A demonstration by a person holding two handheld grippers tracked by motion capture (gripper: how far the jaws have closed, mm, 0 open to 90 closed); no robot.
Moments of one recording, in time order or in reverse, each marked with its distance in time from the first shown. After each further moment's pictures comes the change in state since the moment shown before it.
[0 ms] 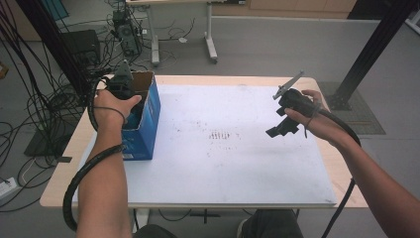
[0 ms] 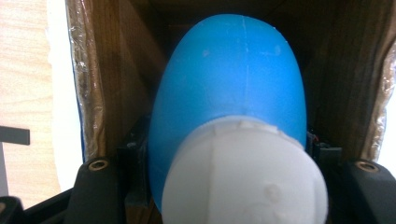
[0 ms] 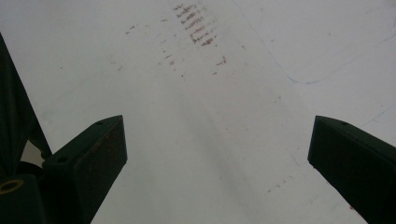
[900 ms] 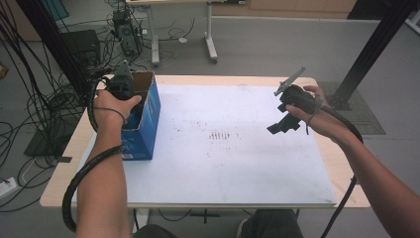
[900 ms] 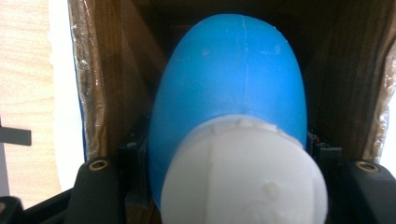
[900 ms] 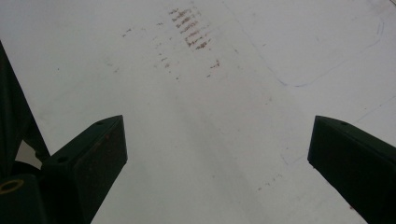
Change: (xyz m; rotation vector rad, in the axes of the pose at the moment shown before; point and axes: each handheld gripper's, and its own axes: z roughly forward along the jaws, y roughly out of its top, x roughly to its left) left arm 0.001 -0.002 0.000 -0.008 0.001 0.002; right arm -0.001 0.005 -0.009 0.002 -0.021 -0.009
